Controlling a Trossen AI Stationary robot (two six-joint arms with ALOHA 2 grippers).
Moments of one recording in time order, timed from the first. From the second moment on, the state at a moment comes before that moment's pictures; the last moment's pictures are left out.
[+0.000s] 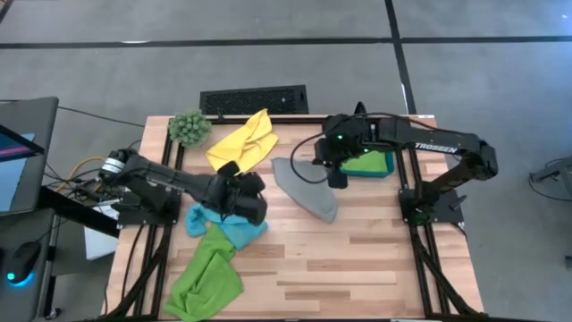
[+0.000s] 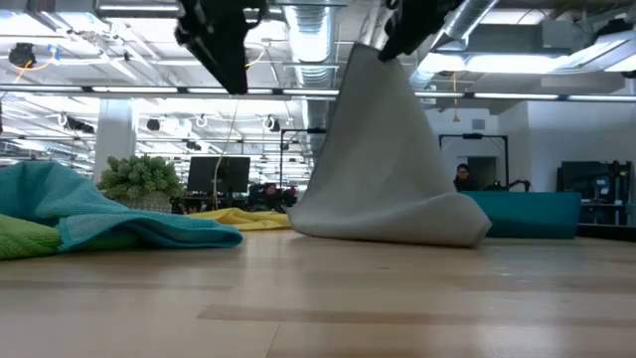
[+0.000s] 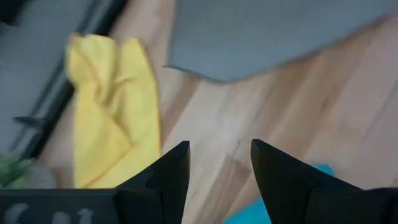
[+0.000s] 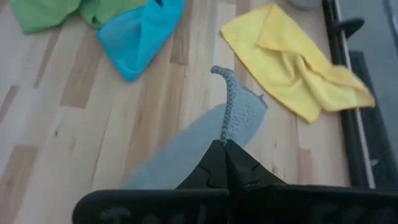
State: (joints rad) left arm -0.22 1.60 1.41 -1.12 -0.57 -0.64; right arm -0.18 1.43 1.41 -0.84 -0.11 -0.35
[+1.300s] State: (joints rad) left arm 0.15 1.78 1.40 -0.73 0.18 -0.07; right arm -0.17 1.28 1.41 -0.88 -0.10 -0.55
